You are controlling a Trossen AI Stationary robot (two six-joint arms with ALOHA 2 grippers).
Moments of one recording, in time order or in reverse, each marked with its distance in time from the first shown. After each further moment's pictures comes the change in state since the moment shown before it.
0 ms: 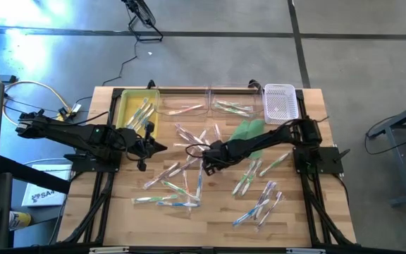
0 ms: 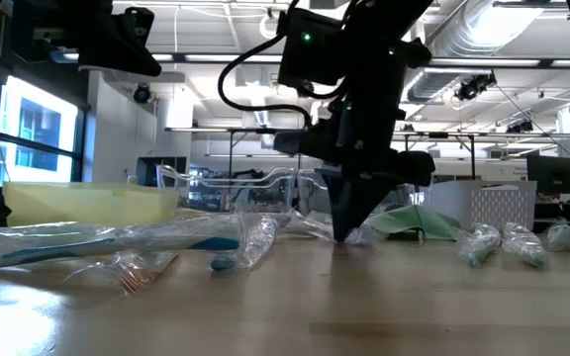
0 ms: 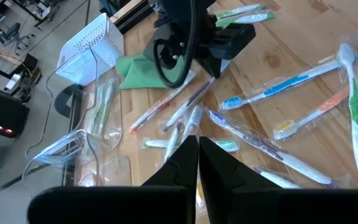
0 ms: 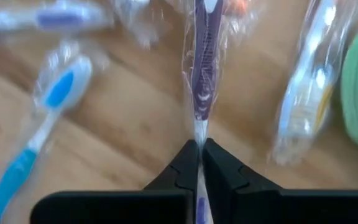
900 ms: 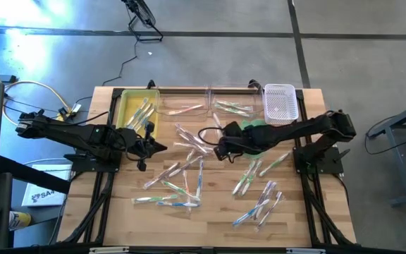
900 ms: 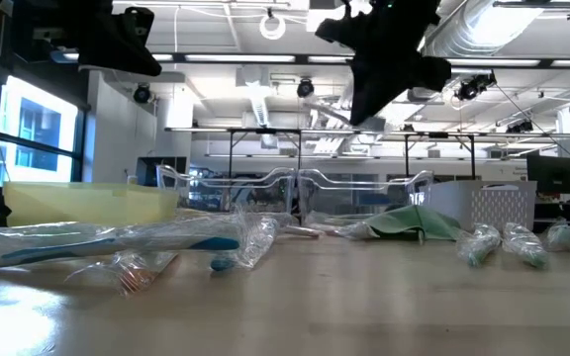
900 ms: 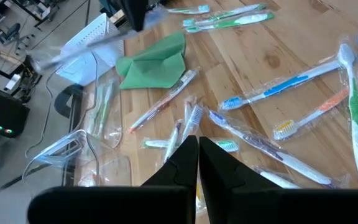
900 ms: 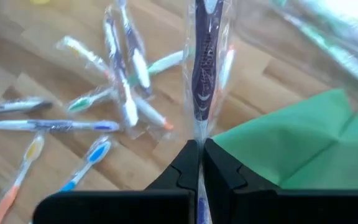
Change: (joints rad) left arm 0.000 0.000 0.000 0.000 0.000 0.000; right arm 0.001 -0.373 0.000 -0.208 0.382 -0.107
